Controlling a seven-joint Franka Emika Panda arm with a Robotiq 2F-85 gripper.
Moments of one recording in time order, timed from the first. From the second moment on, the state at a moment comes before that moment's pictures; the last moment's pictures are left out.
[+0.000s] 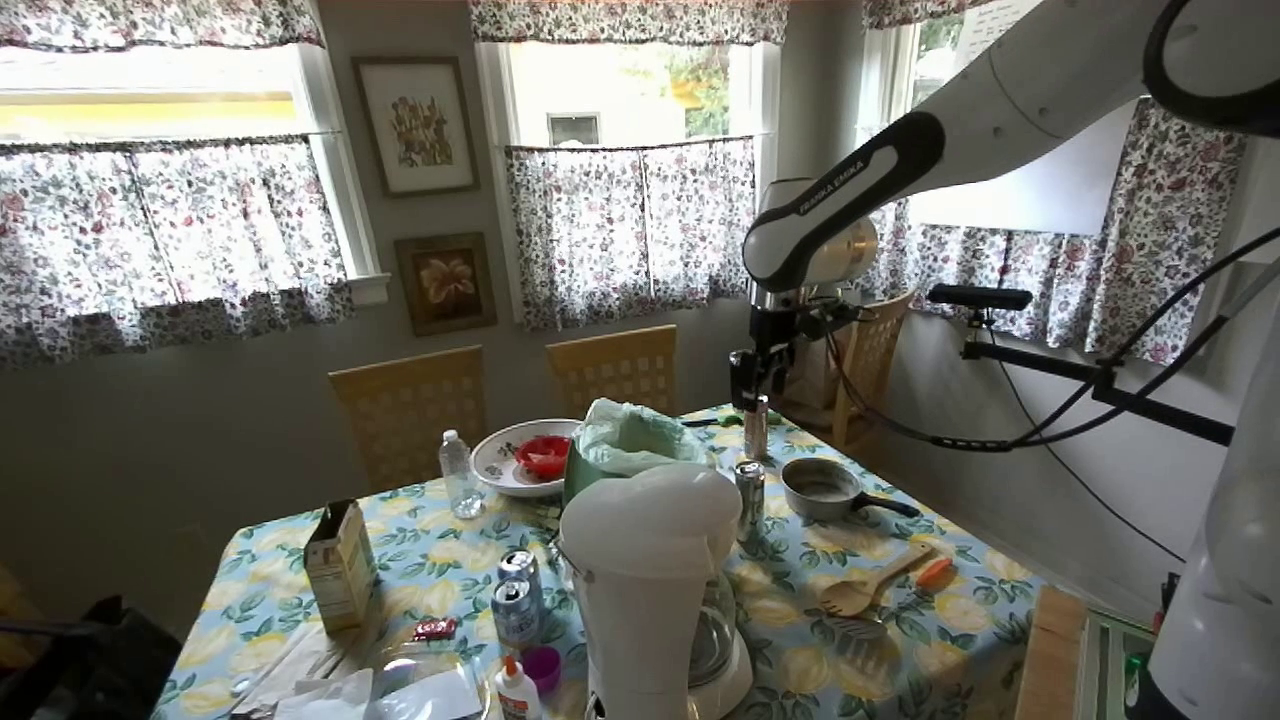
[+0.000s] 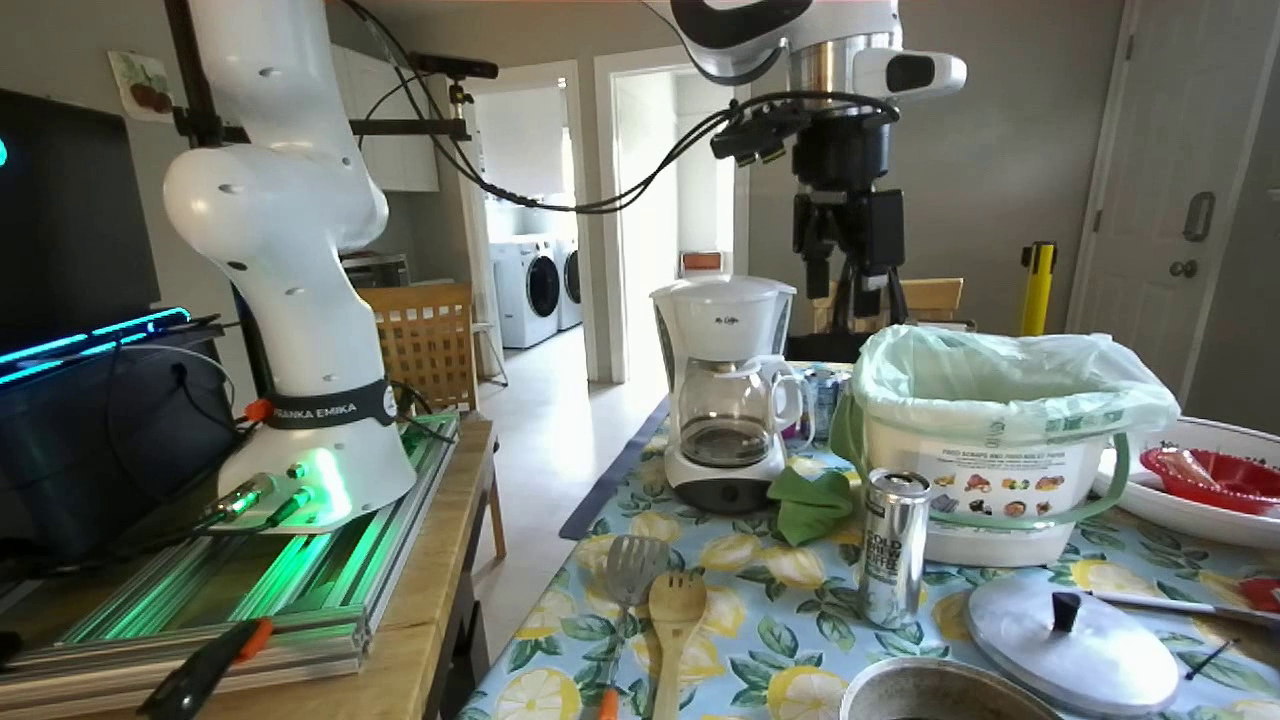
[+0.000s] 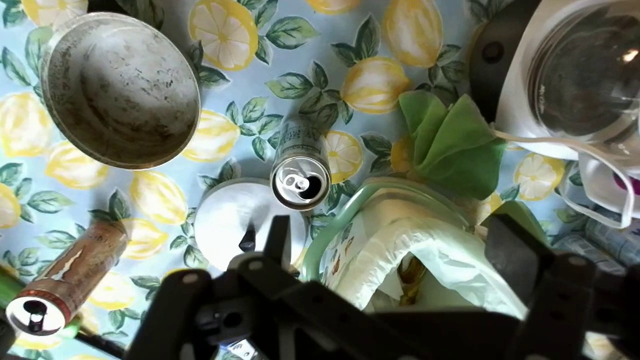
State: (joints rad) arm -0.17 0.03 -0.16 -2.17 0.05 2.28 -0.33
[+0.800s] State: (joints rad) arm -0.17 0.08 -0.16 -2.17 0.04 2.35 -0.35
